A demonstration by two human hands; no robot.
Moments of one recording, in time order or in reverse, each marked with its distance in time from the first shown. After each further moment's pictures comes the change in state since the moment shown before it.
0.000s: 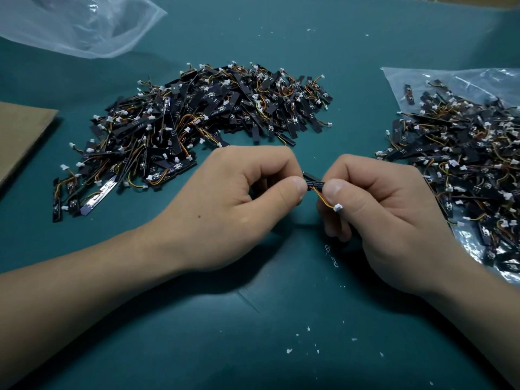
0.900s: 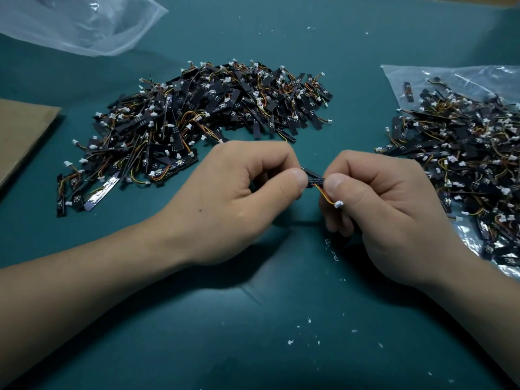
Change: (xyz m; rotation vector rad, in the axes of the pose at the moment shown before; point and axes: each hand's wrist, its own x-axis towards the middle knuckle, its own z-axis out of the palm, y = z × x) left_hand 0.000 0.001 0.000 0.008 0.014 0.015; right_hand 0.000 -0.001 0.000 -0.003 0.009 0.002
